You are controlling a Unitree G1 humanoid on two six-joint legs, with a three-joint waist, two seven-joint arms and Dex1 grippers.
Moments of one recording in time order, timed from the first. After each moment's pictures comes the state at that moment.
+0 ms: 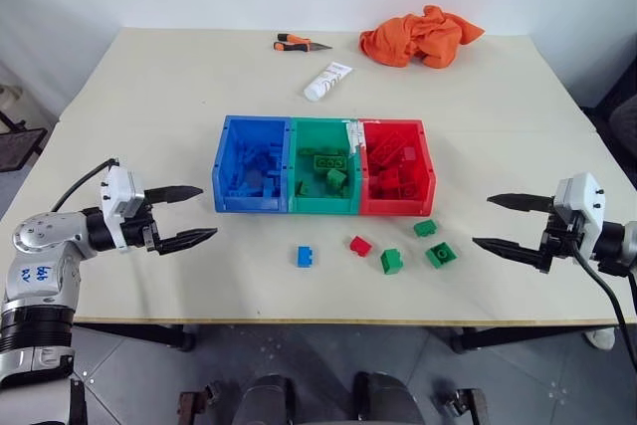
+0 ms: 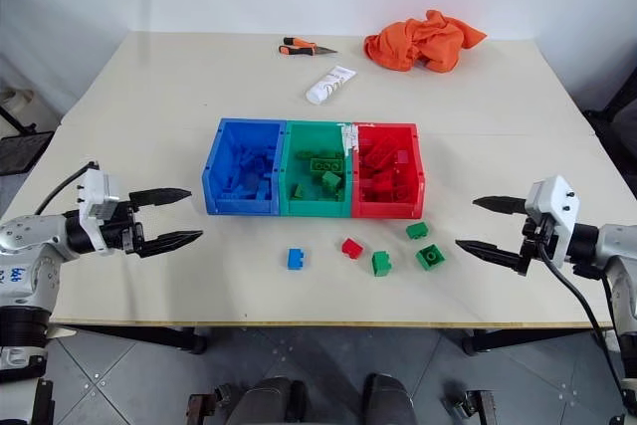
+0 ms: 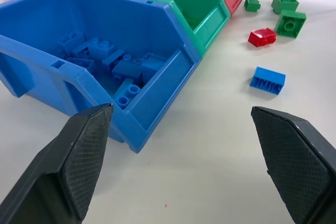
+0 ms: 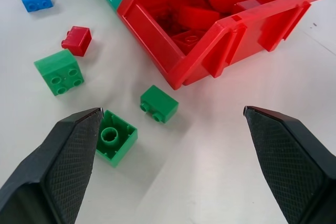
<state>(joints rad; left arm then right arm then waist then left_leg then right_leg) -0.39 0.79 0.22 0.35 -0.44 0.08 -1.28 -0.24 -0.92 -0.26 0.20 0.44 0.13 1.30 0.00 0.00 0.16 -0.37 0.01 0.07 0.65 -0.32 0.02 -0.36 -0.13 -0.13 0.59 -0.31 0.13</state>
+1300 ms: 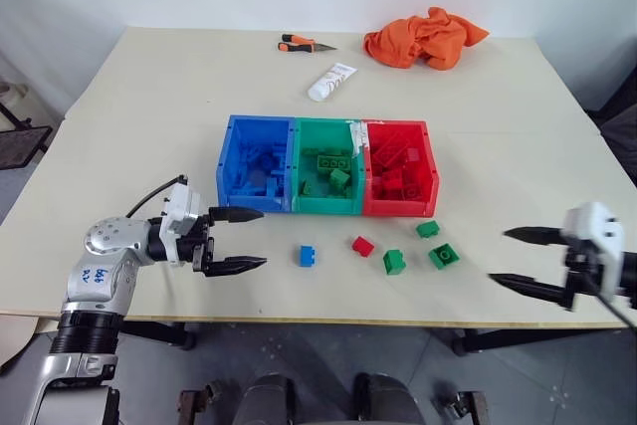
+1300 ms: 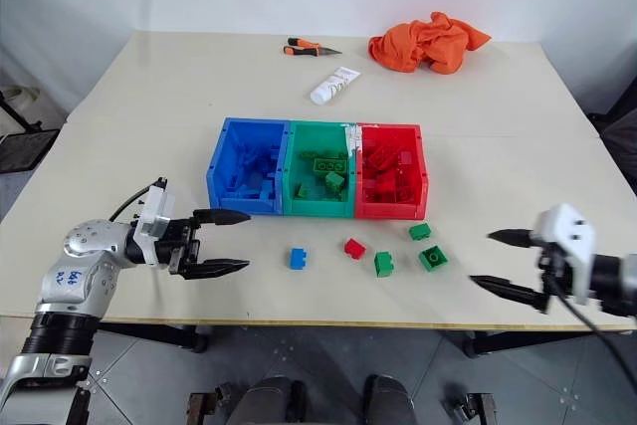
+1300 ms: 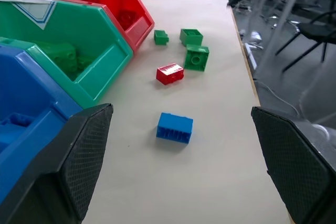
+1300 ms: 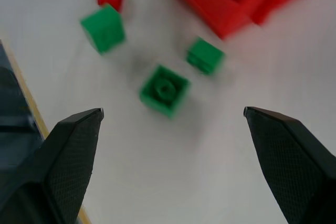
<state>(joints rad) -0.33 0.64 0.10 0.12 -0.49 0.15 -1.34 -0.02 -0.94 -0.26 -0.15 0.44 0.40 1.18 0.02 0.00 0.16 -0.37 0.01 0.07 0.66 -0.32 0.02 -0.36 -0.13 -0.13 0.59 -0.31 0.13</state>
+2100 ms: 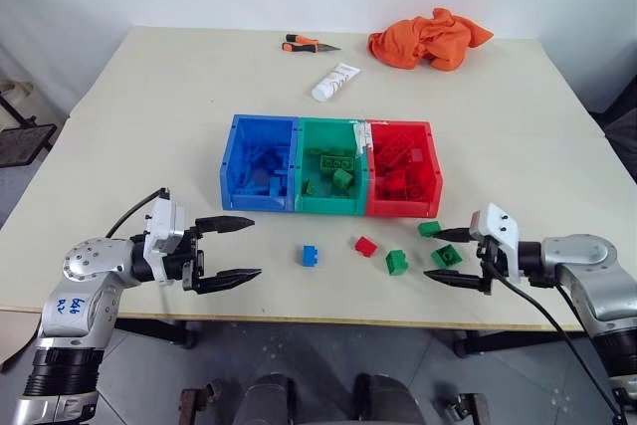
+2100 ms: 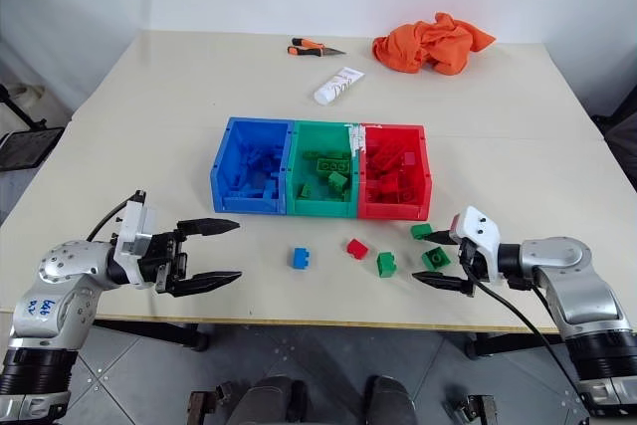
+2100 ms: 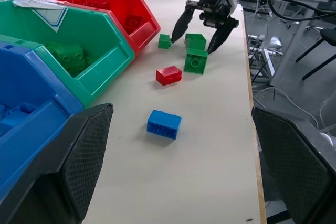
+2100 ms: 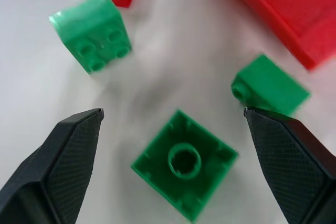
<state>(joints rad) -0.19 0.67 0.17 -0.05 -0.55 0.21 -1.27 -0.27 -0.83 0.00 0.16 0.30 0.26 1.20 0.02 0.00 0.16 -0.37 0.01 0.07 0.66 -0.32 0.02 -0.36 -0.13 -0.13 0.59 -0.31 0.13</state>
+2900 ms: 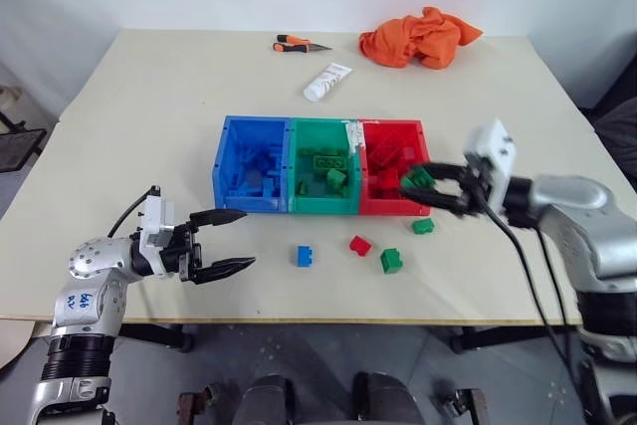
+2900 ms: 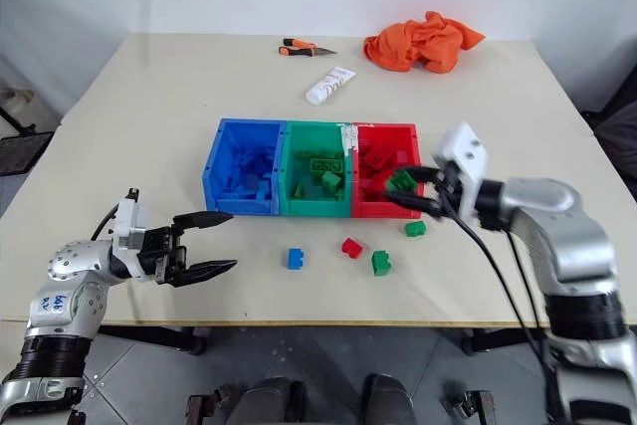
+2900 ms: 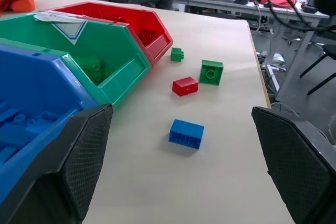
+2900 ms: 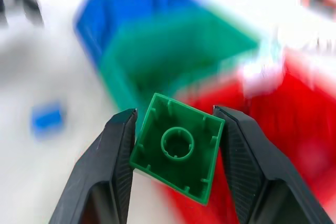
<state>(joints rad) -0.27 0.61 0.17 0.17 -0.55 0.06 -1.33 -0.67 -0.58 0.00 -0.07 0.43 0.57 0.95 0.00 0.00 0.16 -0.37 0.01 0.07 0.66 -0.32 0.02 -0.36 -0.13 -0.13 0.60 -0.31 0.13</state>
